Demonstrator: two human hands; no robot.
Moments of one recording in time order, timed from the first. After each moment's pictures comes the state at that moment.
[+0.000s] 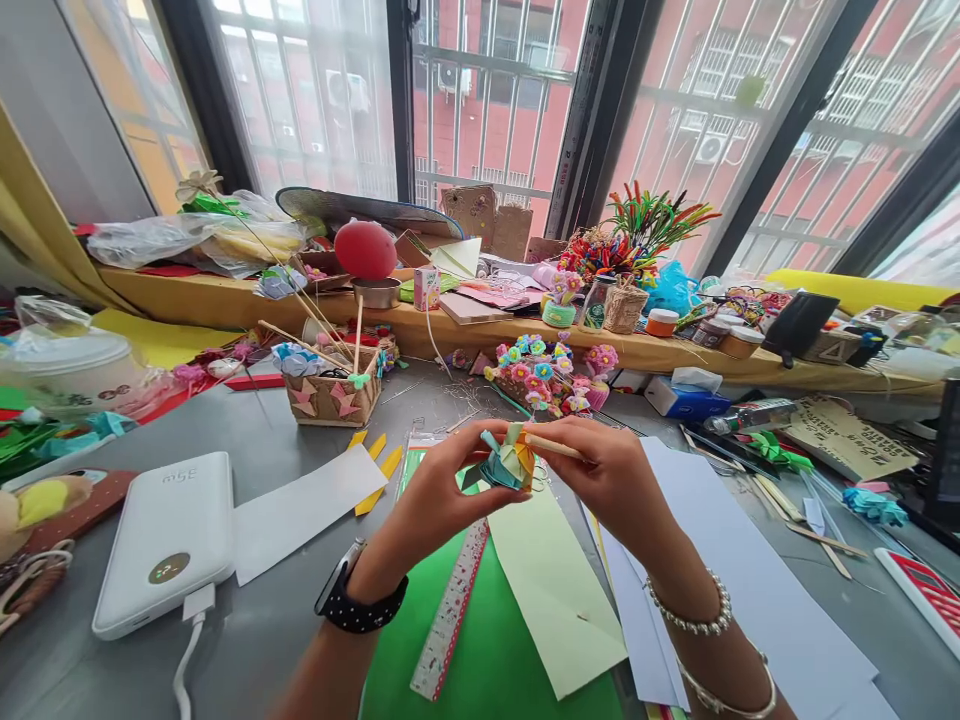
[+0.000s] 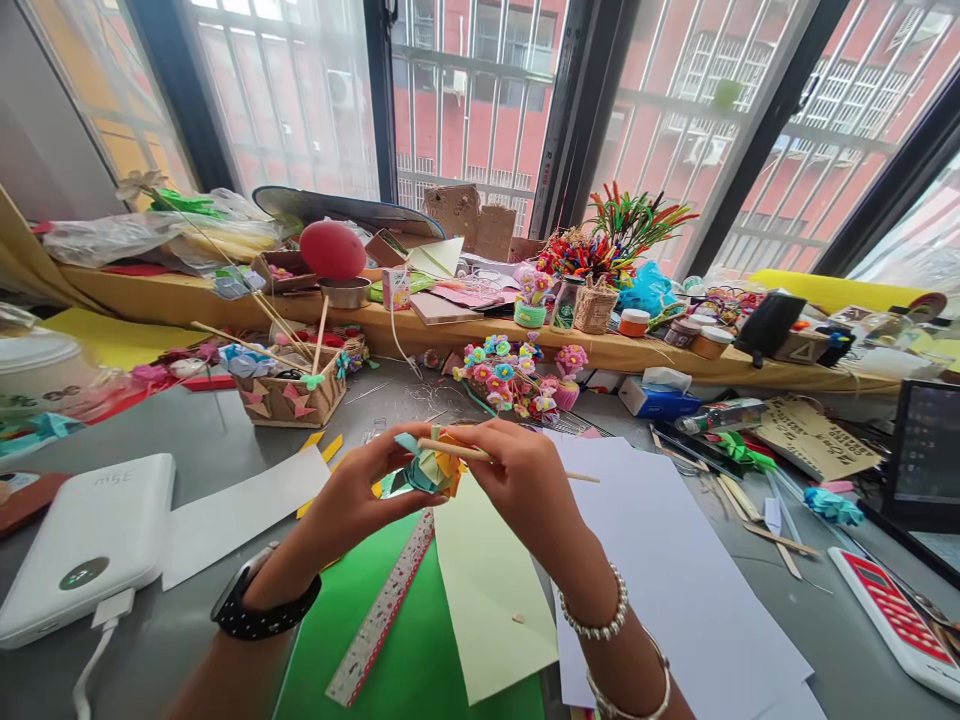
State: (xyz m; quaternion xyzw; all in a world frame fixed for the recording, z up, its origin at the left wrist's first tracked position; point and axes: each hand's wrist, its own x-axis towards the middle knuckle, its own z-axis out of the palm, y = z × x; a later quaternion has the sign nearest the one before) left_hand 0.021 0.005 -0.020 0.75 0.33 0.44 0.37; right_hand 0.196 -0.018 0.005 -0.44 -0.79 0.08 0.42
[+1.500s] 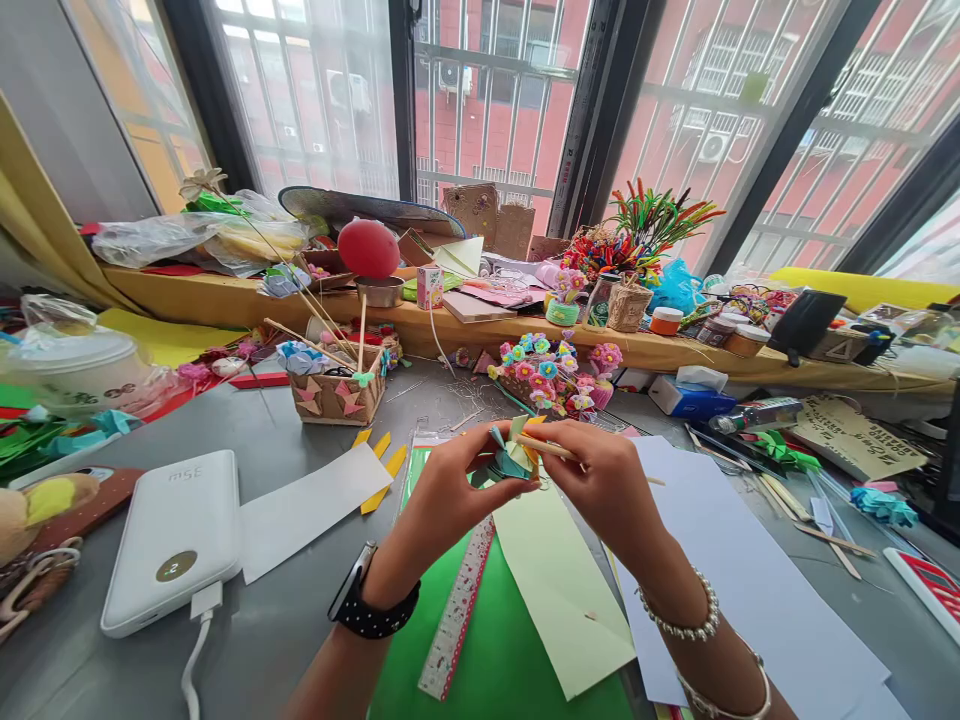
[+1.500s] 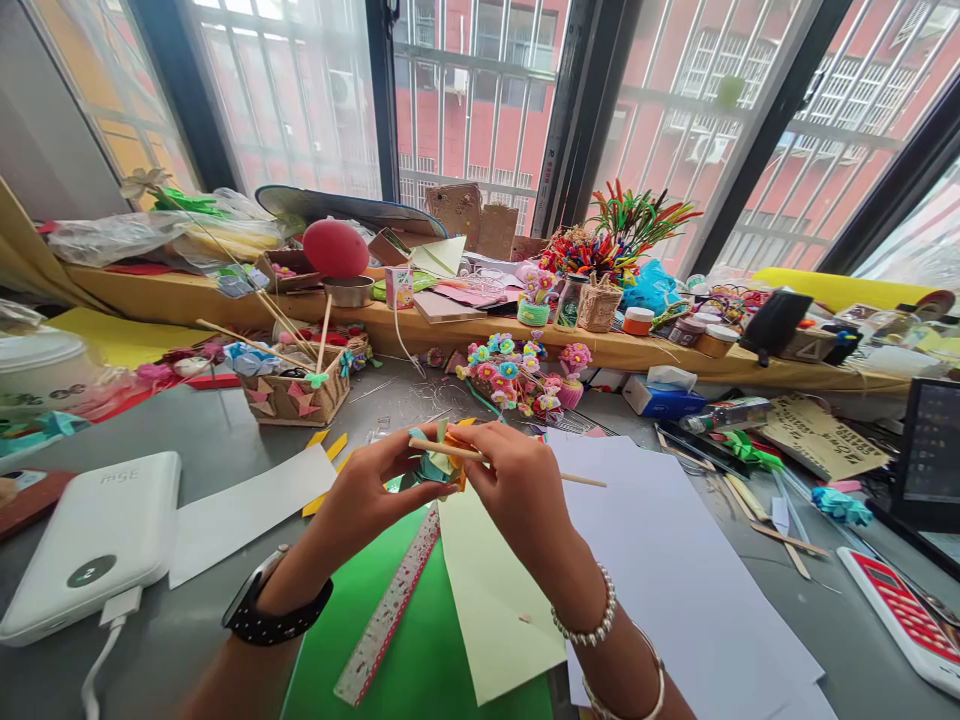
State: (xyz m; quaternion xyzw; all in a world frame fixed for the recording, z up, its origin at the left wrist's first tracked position) left_hand 0.025 0.006 -0.024 0.75 0.35 0.45 0.34; right_hand 0.183 -0.016 -0.006 -0.47 -0.77 0.00 0.43
